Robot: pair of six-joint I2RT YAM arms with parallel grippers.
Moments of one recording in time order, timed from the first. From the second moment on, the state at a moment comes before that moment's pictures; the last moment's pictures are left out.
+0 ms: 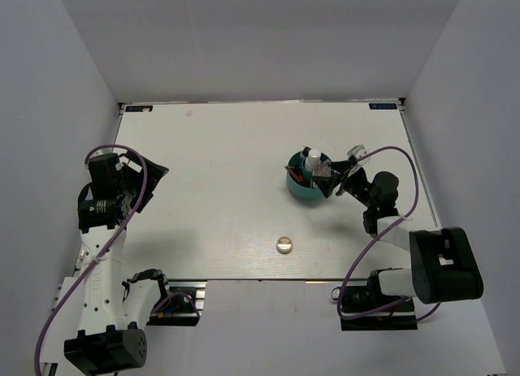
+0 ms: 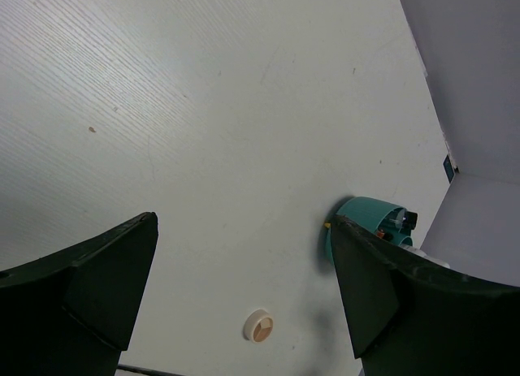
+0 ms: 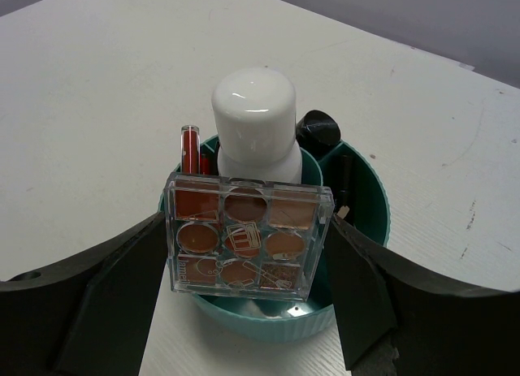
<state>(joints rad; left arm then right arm) 0.16 0.86 1.00 -0.81 0.14 -0.84 0.14 1.31 0.35 0.94 -0.64 0.02</state>
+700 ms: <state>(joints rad) 0.16 0.86 1.00 -0.81 0.14 -0.84 0.14 1.35 0.35 0.96 -0.63 -0.02</state>
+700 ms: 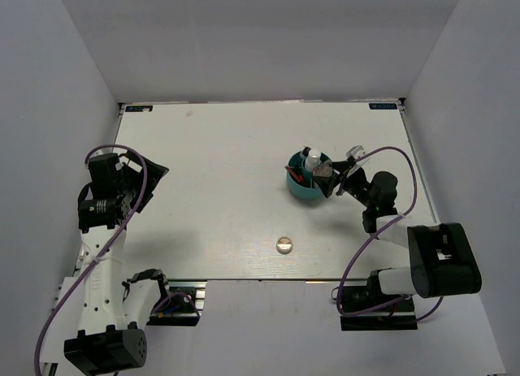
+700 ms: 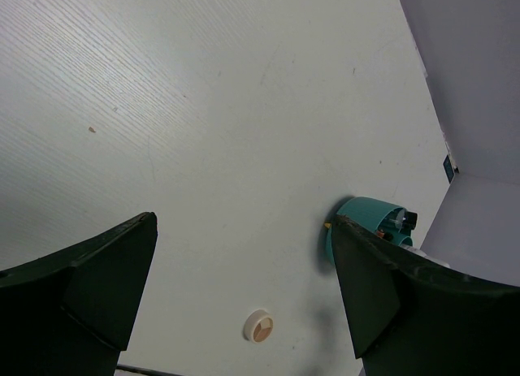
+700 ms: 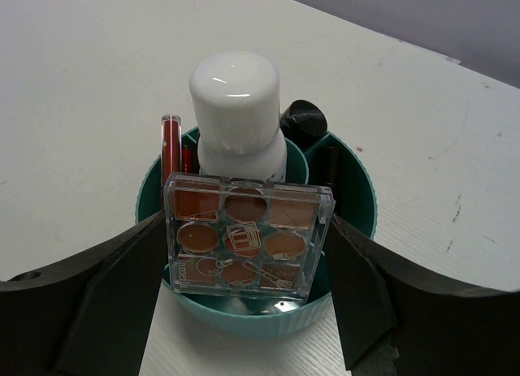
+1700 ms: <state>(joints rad) 0.16 0.86 1.00 -0.81 0.15 -0.84 0.14 1.38 0.35 0.96 -0.62 -0.06</state>
